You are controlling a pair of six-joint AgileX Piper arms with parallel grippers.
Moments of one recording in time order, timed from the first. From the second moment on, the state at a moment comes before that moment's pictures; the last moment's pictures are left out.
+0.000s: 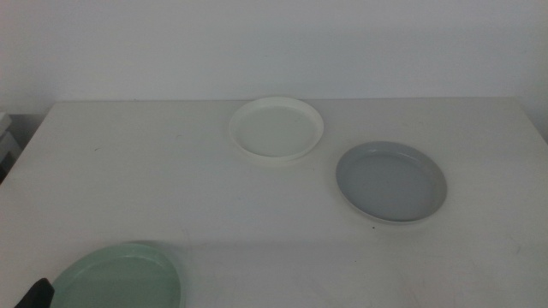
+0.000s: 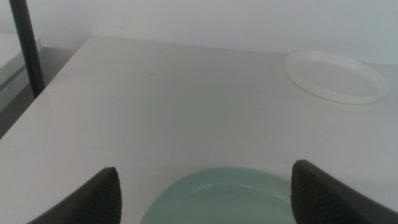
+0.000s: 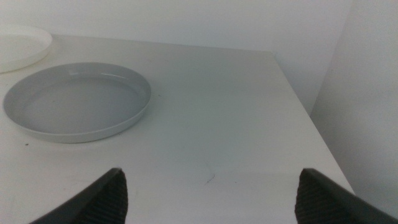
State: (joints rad) left arm -0.05 -0.01 0.03 0.01 0.26 -0.17; right arm -0.05 -0.01 0.03 -0.07 0.29 0.00
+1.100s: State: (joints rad) left arm -0.05 0.63 -0.81 0.01 1.13 -0.17; right arm -0.05 -0.01 0.03 -0.07 0.29 0.00
